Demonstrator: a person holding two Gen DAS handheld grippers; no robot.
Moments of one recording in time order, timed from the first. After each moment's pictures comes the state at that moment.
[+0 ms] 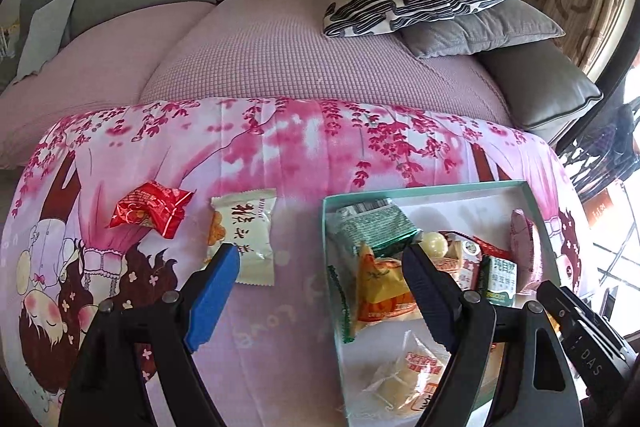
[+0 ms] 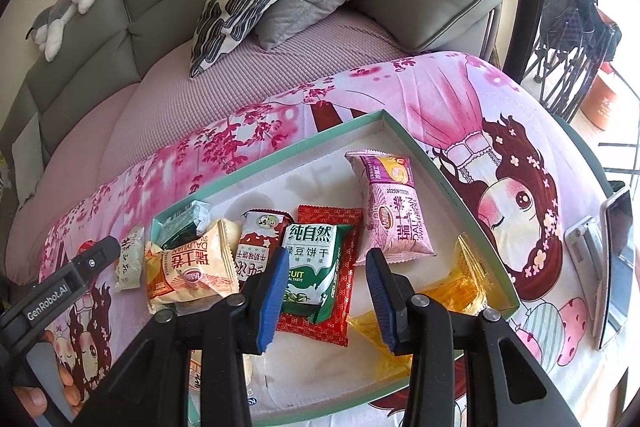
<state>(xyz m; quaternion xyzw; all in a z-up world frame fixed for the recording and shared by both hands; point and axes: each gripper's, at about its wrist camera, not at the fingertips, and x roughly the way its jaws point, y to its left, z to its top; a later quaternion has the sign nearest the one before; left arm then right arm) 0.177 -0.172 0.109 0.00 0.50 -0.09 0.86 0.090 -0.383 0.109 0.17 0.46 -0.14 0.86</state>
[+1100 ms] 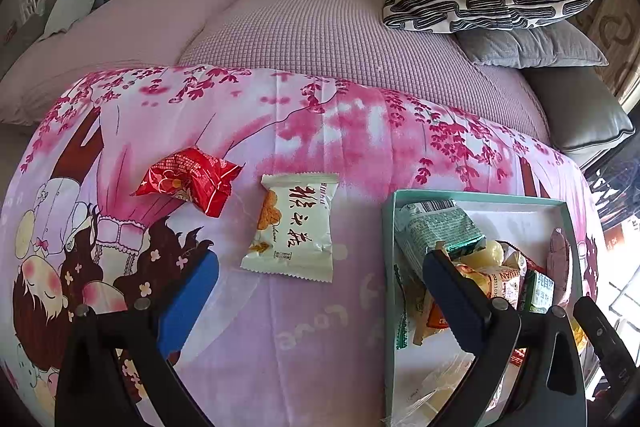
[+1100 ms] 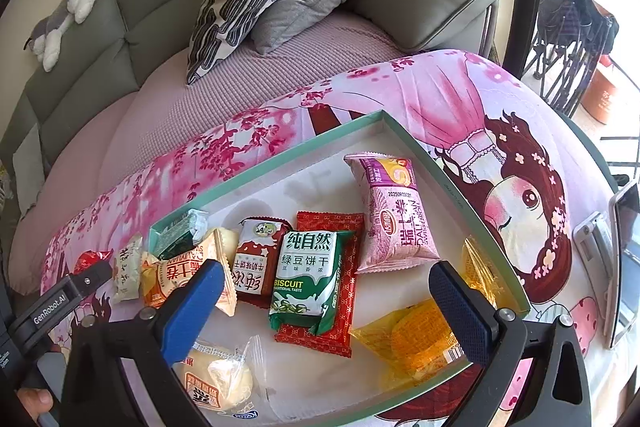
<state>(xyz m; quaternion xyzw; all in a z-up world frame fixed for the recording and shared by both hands) 0.187 -0.136 0.085 -0.05 0.51 -0.04 0.86 0.095 -0.387 0.101 0.18 0.45 -0.14 0.86</state>
